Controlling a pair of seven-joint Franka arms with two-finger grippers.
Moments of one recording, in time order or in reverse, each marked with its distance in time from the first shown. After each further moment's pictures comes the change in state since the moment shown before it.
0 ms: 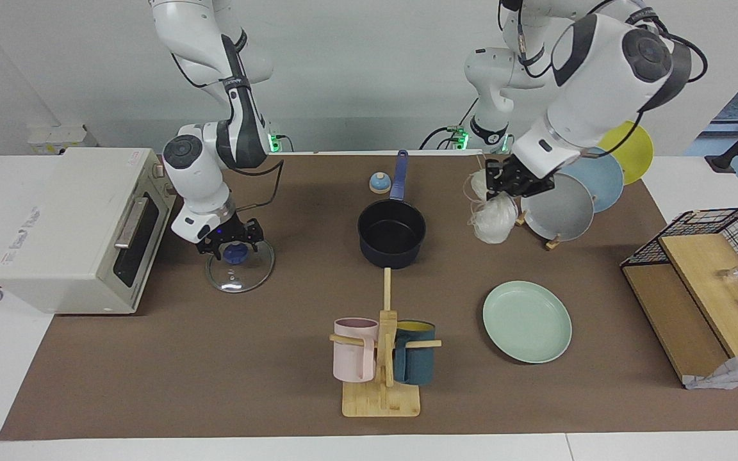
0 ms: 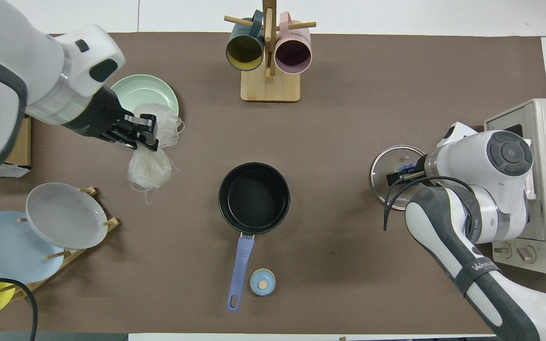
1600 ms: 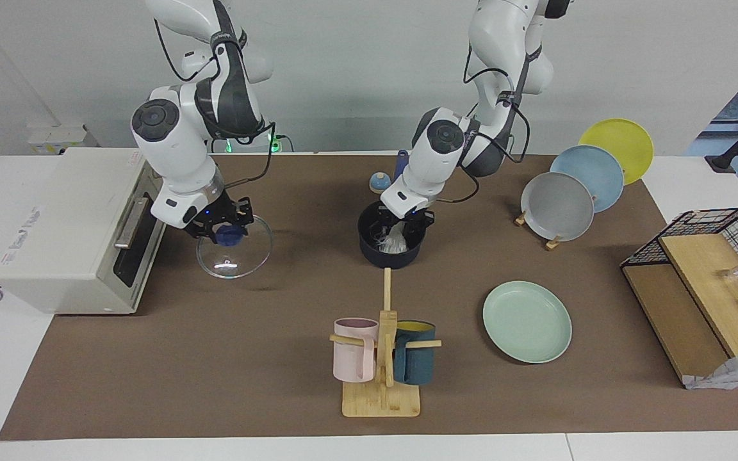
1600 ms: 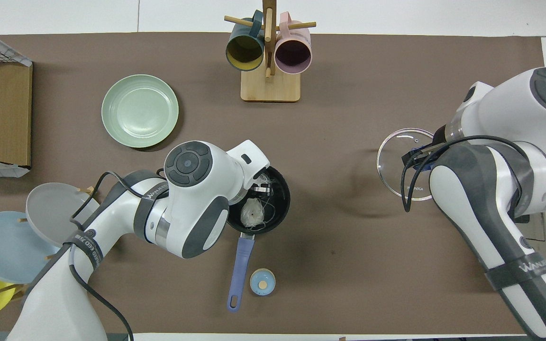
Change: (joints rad) left arm -0.301 0.007 0.032 -0.569 0.012 0.706 -0.164; right arm 0.009 -0.004 0.020 0.370 0.001 -0.453 -0.007
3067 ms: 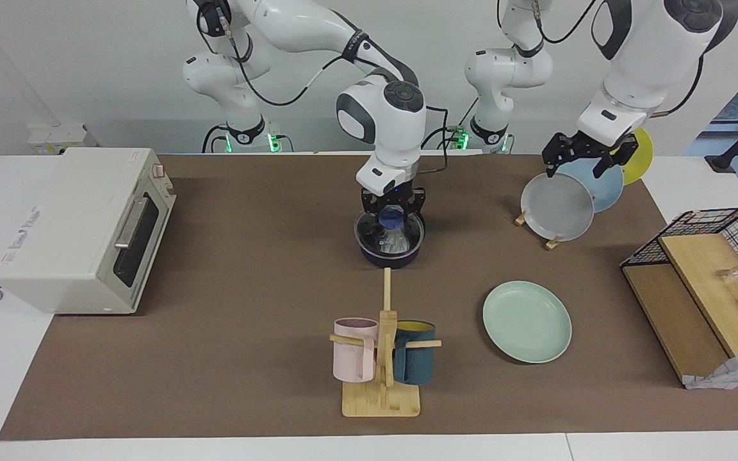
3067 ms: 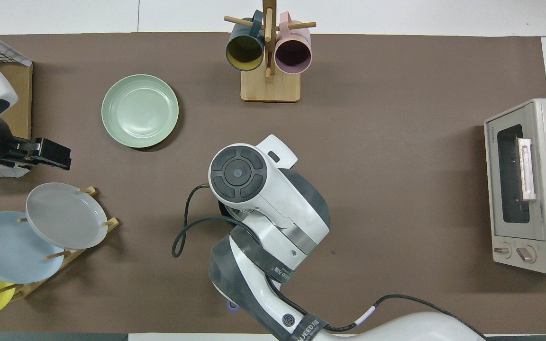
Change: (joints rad) left arm 0.450 -0.220 0.028 0.361 0.227 -0.694 0.335; right arm 0.367 0.289 0.246 0.276 -0.151 0.079 0.949
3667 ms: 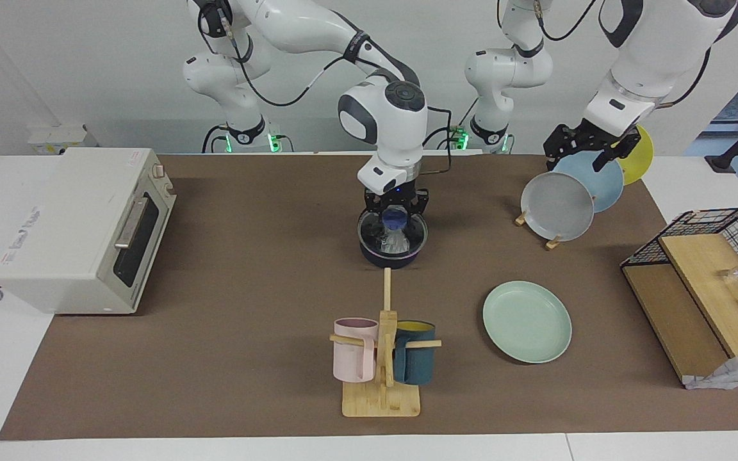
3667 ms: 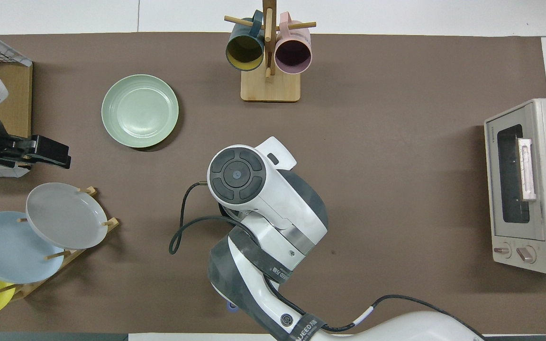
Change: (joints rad) left arm 0.010 0.002 0.001 0.015 -0.030 -0.009 -0.021; right arm 0.004 0.006 0.005 -0.002 0.007 0.023 0.069
